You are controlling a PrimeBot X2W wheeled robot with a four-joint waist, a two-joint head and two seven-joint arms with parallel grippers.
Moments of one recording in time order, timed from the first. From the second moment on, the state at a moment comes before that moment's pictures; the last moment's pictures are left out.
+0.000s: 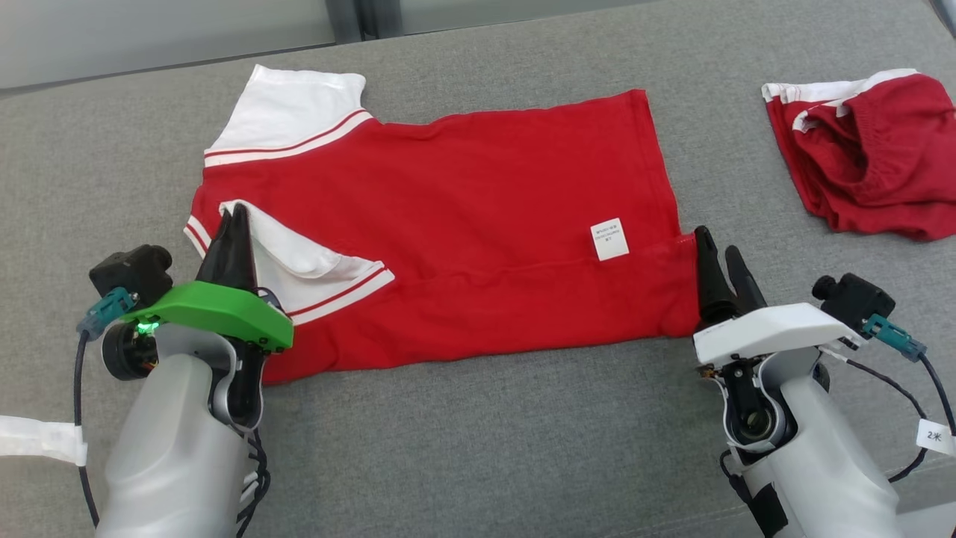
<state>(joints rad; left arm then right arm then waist) -0.58 0.13 -0.18 0.75 -0.62 -0.12 -0.26 -0.41 -0.05 0.11 0.53 0.88 0.13 -0.22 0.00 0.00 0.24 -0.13</state>
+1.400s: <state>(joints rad) -0.13 0.20 -0.15 0.44 -0.74 -0.02 0.07 -0.15 -0.05 -0.01 0.29 0.55 0.13 -0.17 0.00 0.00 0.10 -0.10</state>
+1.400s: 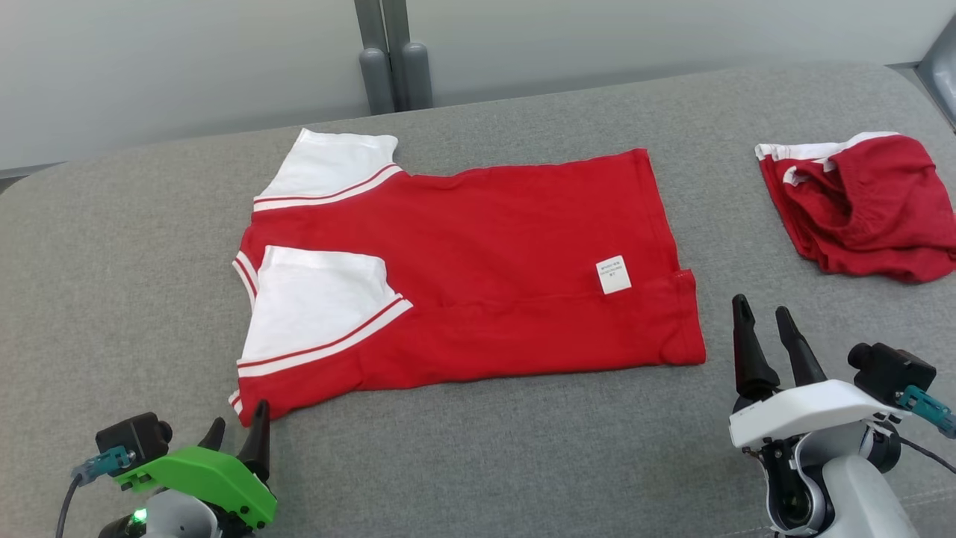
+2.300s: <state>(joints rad) -0.20 0.20 -0.13 0.51 -0.76 -0.04 -0.02 -0.18 -0.05 0.00 0.41 0.48 0.13 -0.11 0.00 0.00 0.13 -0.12</state>
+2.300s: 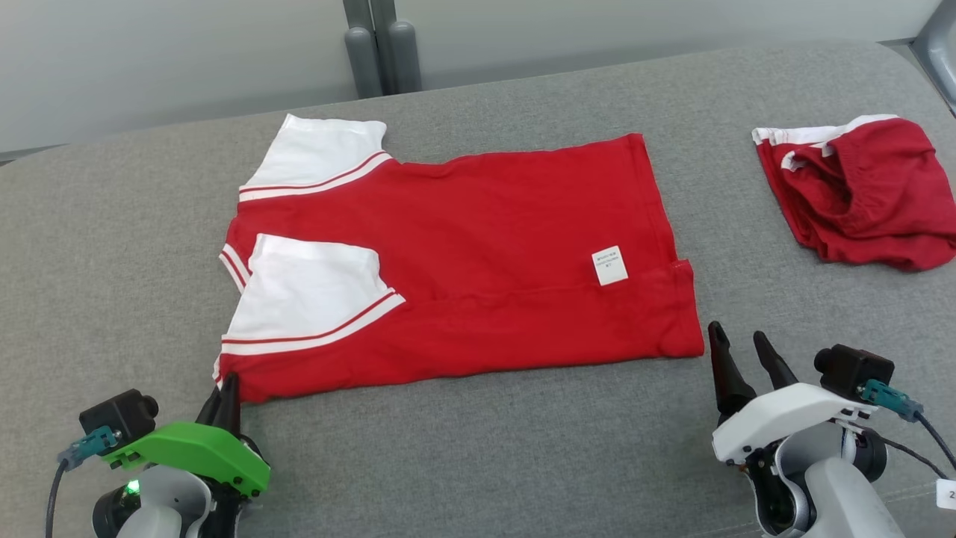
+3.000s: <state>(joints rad) -0.18 0.19 -0.15 0.44 -0.76 -0.02 -0.03 -0.39 -0.05 0.08 0.83 0.47 0.13 -0.11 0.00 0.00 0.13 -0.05</state>
